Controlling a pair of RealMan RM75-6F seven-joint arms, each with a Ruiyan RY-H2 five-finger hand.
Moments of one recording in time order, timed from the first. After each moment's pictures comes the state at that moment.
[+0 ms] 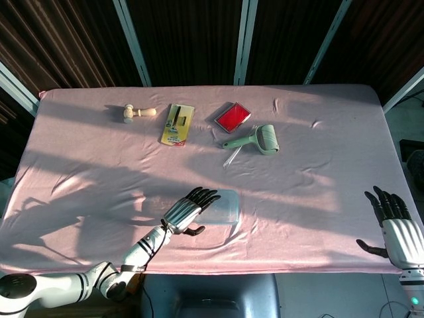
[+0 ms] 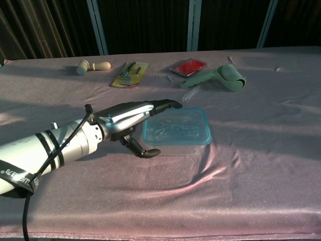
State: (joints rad) left arm -0.80 -1.78 -0.14 -1.29 1.46 0.86 0.00; right arm 0.05 -1.05 0.03 -1.65 -1.51 1.46 -0.02
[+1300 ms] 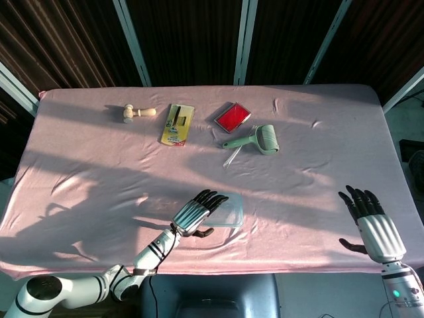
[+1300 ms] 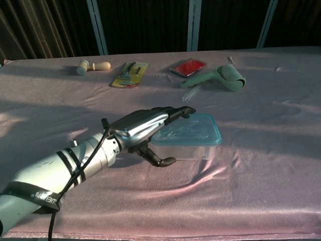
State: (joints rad) left arm -0.82 -1.95 -0.08 -1.08 1.51 0.98 -0.05; right arm 0.15 -1.11 0.03 -1.61 -1.62 1.37 -0.08
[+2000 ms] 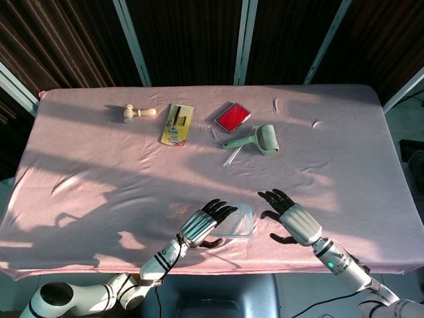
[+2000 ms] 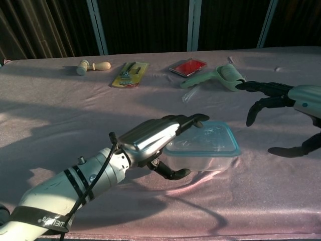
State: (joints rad) left arm -0.80 -2.04 -0.05 -1.02 1.57 1.06 -0.12; right arm 0.44 -1.47 -0.03 -1.18 -1.87 1.31 0.29
